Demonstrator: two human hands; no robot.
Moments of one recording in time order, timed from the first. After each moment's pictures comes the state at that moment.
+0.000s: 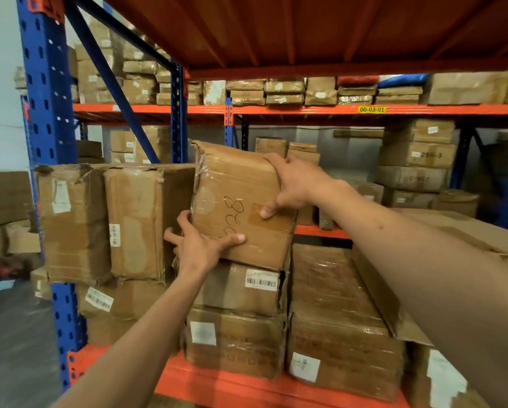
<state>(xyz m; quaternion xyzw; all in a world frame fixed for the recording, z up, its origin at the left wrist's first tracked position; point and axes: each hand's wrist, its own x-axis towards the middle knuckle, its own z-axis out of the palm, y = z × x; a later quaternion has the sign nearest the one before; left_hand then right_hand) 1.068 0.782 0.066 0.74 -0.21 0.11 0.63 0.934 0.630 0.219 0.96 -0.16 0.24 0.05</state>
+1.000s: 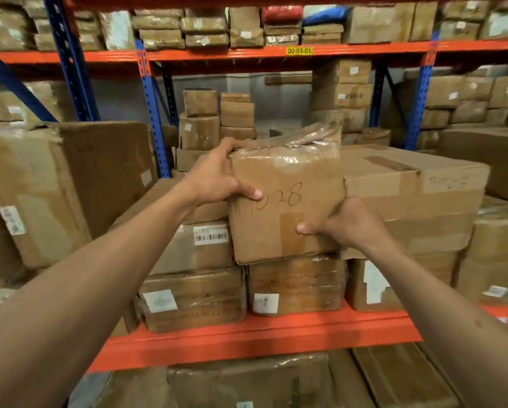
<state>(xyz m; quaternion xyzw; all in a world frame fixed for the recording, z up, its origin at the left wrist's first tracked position) 1.007 0.714 0.131 0.68 -0.59 -0.04 0.43 0.774 0.594 0.061 0.79 -0.47 0.32 -0.24</state>
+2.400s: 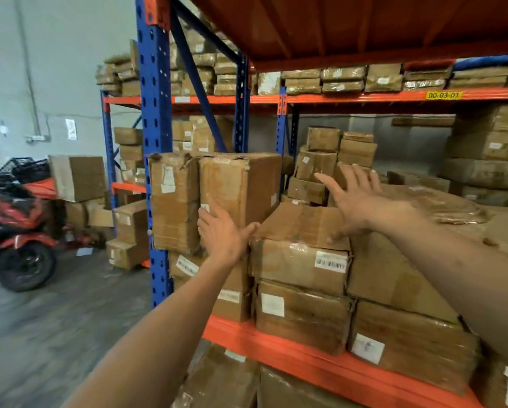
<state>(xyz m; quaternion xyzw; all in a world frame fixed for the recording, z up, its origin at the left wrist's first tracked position) 1.085 0.890 0.067 0.85 -0.14 0.22 0.45 0.935 0.693 0.167 0.95 -0.21 0.15 0.17</state>
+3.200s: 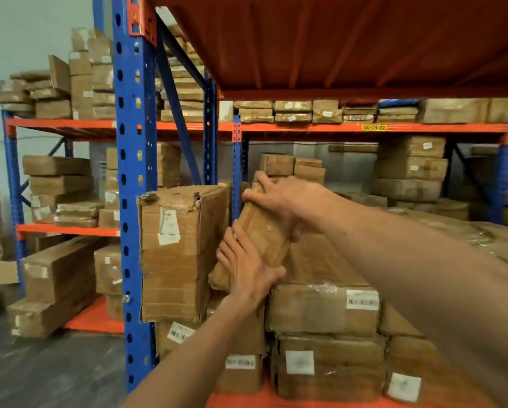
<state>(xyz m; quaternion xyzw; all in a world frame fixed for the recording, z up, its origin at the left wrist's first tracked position) 1.180 0.861 0.066 0.79 -0.35 0.25 0.44 1.098 0.822 0.243 0.93 -0.16 0.05 0.31</state>
